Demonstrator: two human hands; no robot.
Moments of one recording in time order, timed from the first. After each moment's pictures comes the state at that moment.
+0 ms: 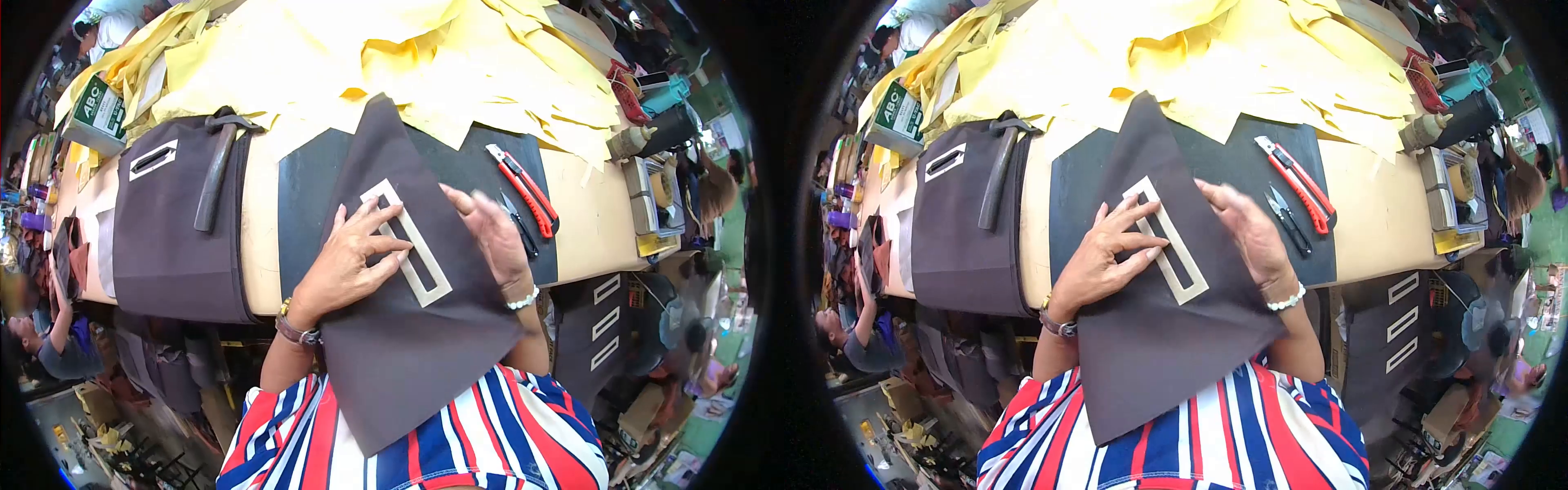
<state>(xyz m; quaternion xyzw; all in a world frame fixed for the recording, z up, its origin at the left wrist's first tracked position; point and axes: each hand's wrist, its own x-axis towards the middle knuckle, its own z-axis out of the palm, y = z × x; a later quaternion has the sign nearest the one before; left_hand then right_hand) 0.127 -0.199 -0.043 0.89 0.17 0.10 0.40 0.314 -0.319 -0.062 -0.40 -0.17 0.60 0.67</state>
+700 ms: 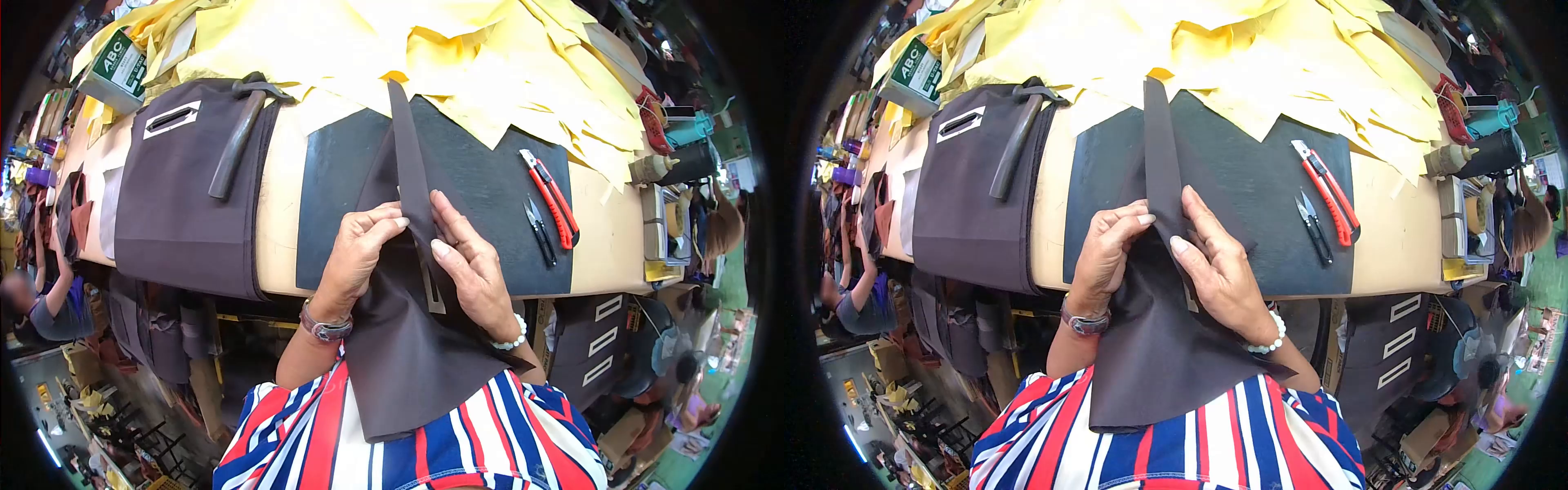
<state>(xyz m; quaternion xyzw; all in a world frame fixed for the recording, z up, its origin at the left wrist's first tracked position) 0.128 -0.214 -0.046 0.43 0.30 0.29 0.80 0.249 -0.318 -0.044 -0.54 -0.39 0.46 0.59</state>
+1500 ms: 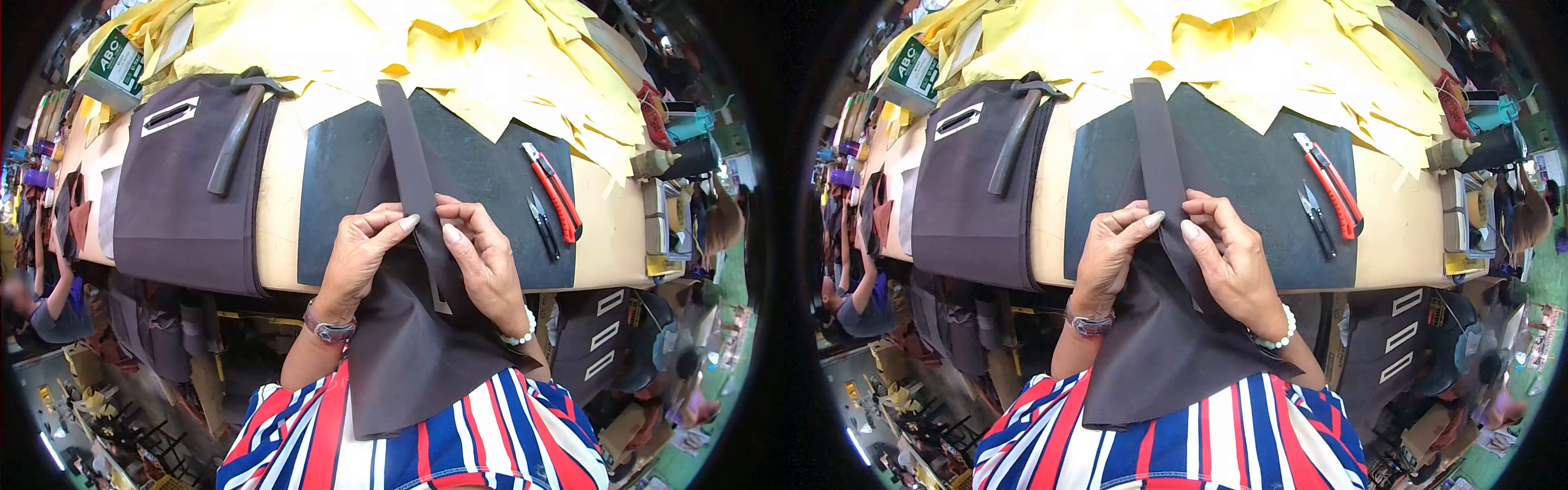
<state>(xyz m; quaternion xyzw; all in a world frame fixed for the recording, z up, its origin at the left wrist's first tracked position) 0.120 -0.218 -0.063 0.43 0.28 0.29 0.80 0.252 -0.317 -0.031 -0.63 -0.38 0.38 0.56</state>
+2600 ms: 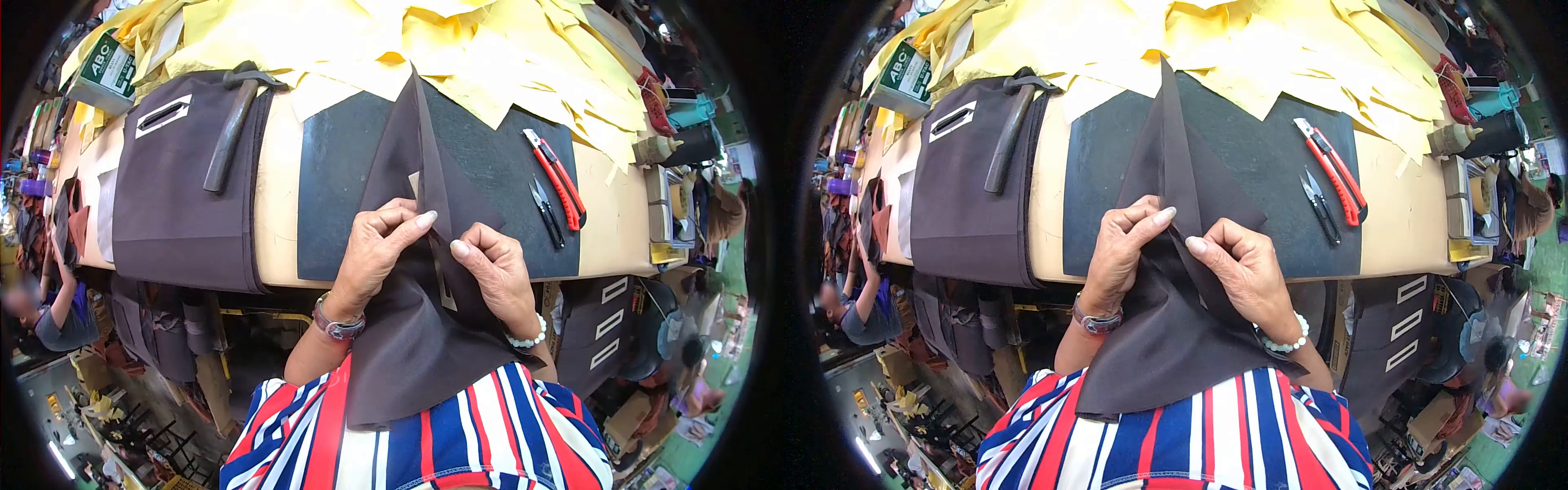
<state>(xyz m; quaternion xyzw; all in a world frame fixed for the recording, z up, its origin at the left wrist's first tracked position) 0.121 -0.221 -0.067 0.53 0.27 0.25 0.76 0.253 -0.339 -0.033 -0.61 -0.31 0.47 0.56</state>
